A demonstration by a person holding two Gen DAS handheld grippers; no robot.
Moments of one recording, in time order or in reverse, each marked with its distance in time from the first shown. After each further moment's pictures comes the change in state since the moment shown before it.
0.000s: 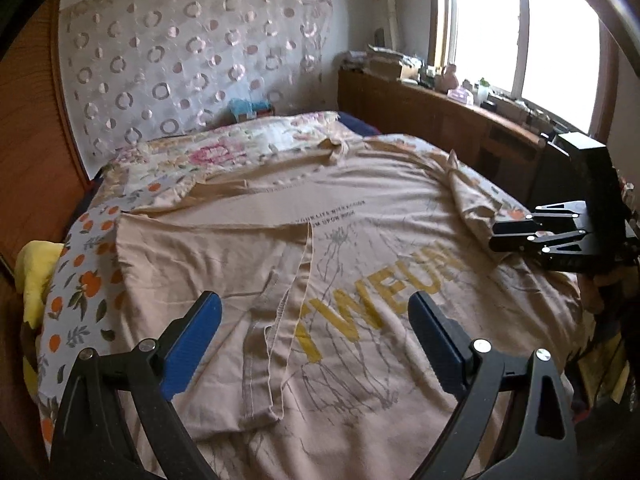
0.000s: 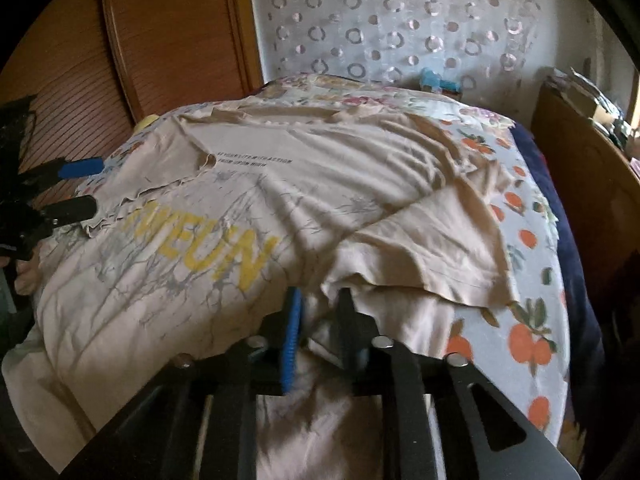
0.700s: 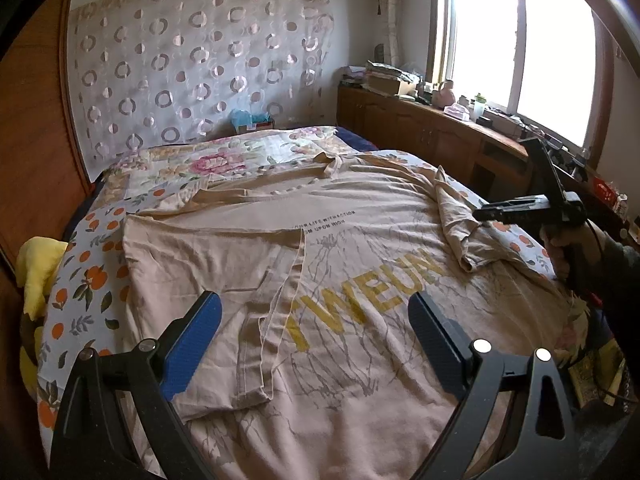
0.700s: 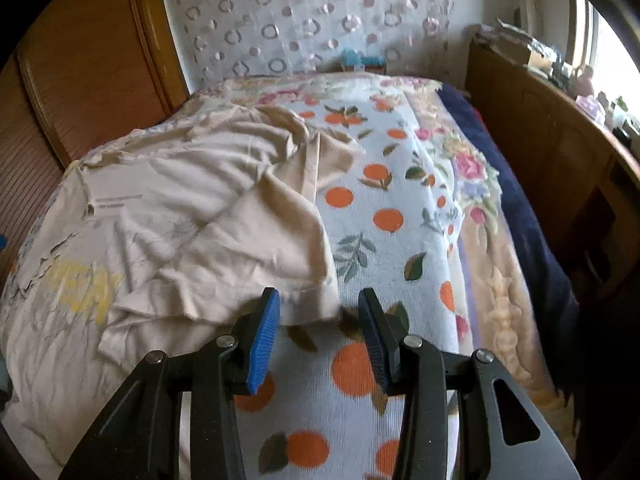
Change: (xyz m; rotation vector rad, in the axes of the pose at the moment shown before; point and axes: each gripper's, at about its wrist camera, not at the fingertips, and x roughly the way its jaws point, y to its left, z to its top) left arm -0.019 -0.005 -0.008 -0.023 -0.040 -0.016; right arm -0.003 -0.090 0.000 0.198 0.025 -0.142
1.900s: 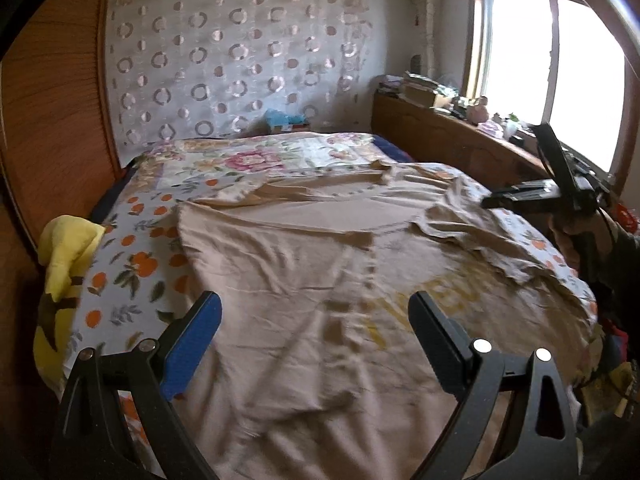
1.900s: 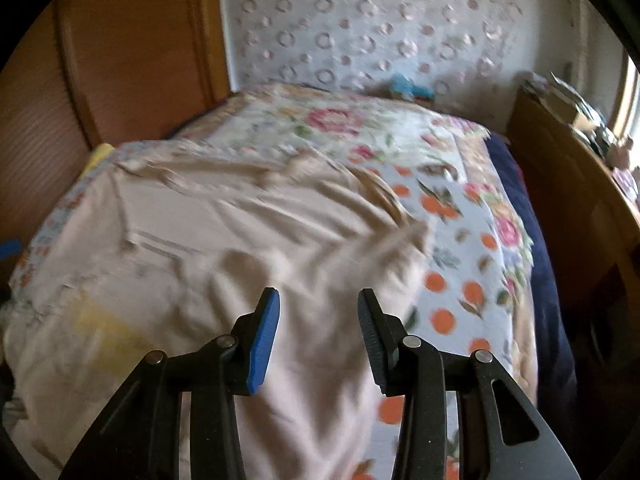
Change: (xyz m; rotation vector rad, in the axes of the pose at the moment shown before) left arm -0.001 0.063 -0.003 -0.086 -0.019 0.093; right arm 0.032 0.081 0.060 -0.172 -0.015 0.025
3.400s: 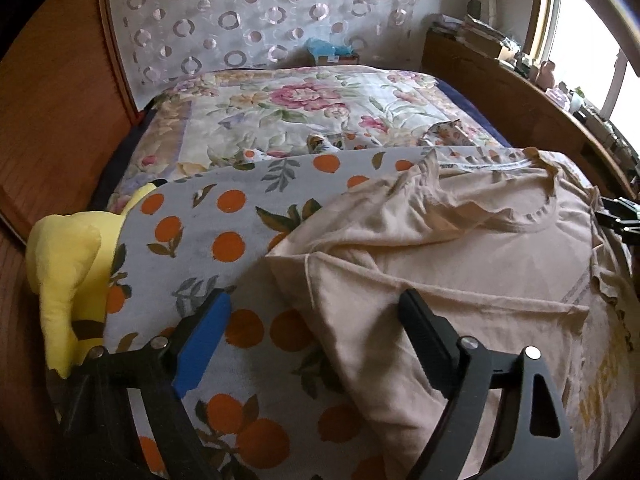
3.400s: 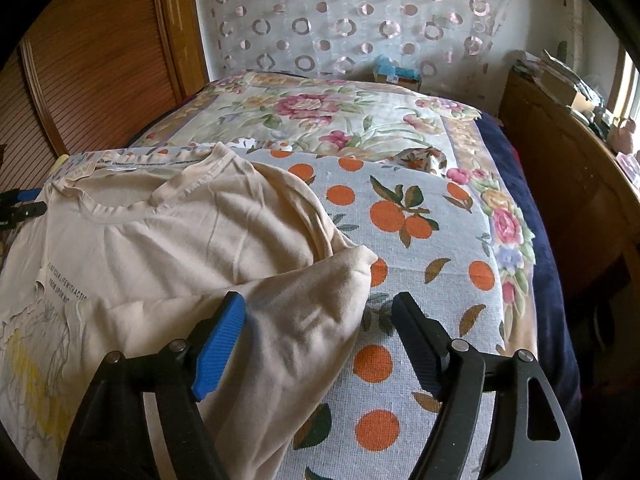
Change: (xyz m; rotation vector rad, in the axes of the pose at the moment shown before) left arm 0.162 0.138 0.070 -0.047 0.277 0.083; right arm 0.099 -0.048 0.029 0.038 0.027 -0.010
